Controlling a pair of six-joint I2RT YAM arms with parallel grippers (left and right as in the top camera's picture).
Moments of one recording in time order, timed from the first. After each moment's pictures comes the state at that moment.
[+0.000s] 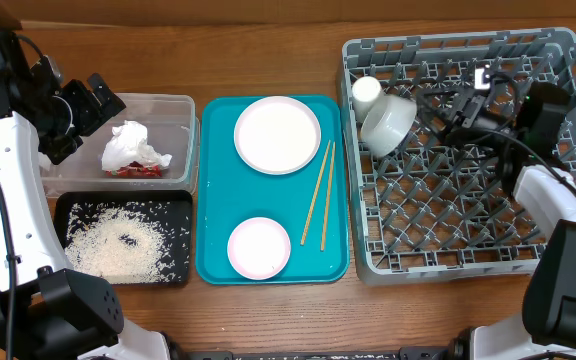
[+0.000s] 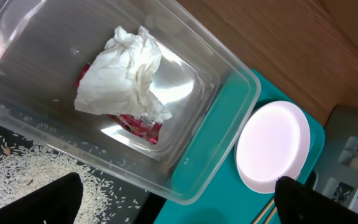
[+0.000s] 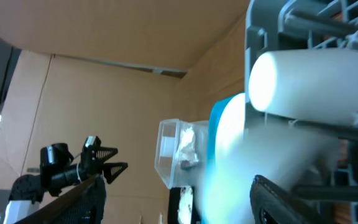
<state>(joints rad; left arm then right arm) 0.36 1.75 1.82 -1.26 0.28 -0.32 -0.24 1.72 0.97 0.31 -1.19 0.89</state>
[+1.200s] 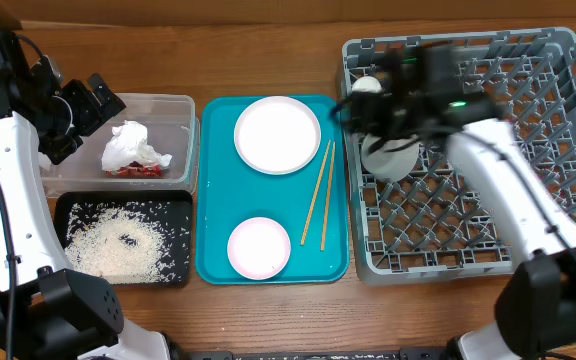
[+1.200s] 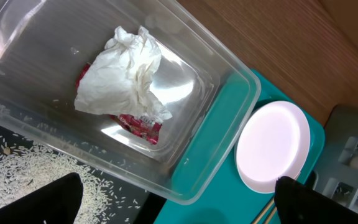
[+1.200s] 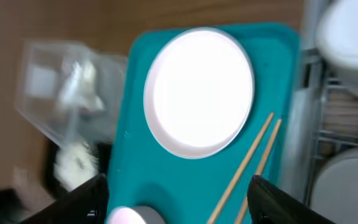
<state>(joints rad) 0.36 1.75 1.82 -1.26 0.28 -0.32 0.30 1.72 1.45 -0.69 -0.49 0.32</state>
